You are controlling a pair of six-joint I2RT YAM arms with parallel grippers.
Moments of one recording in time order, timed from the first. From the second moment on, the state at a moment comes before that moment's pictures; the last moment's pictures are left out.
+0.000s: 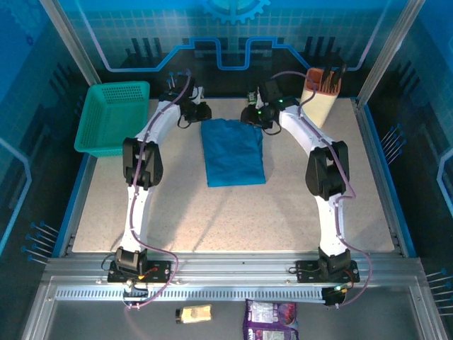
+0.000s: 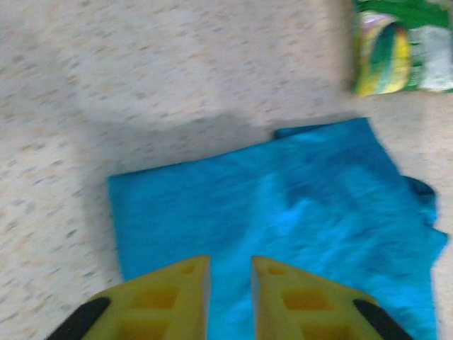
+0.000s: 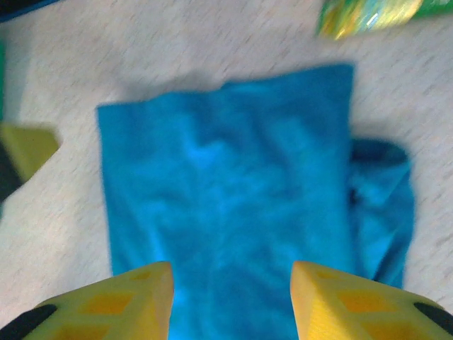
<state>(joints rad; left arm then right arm) -0.18 2.45 2.31 -0.79 0.34 -0.32 0.36 2.17 1.97 -0.72 -0.23 0.51</state>
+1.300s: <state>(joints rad) -0.23 1.79 0.97 -0.30 0.43 -0.64 0.43 1.82 1.34 -0.66 -0.45 0.50</state>
